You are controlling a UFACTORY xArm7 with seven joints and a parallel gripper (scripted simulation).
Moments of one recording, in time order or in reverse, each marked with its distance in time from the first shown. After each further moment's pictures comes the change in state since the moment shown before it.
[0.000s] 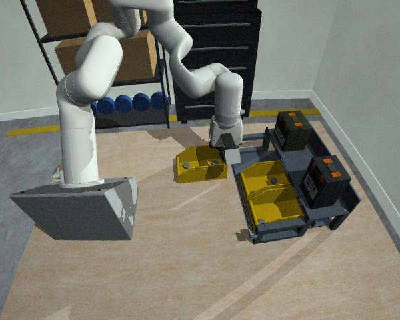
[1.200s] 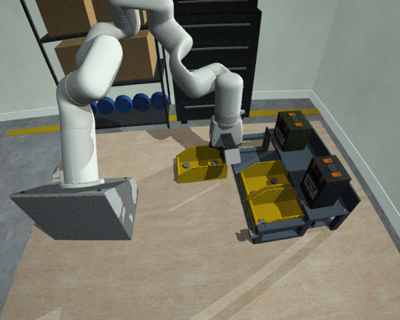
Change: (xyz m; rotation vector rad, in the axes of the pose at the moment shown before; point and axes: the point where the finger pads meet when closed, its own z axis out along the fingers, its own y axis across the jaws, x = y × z) arm 0.000 0.000 0.000 0.000 0.000 0.000
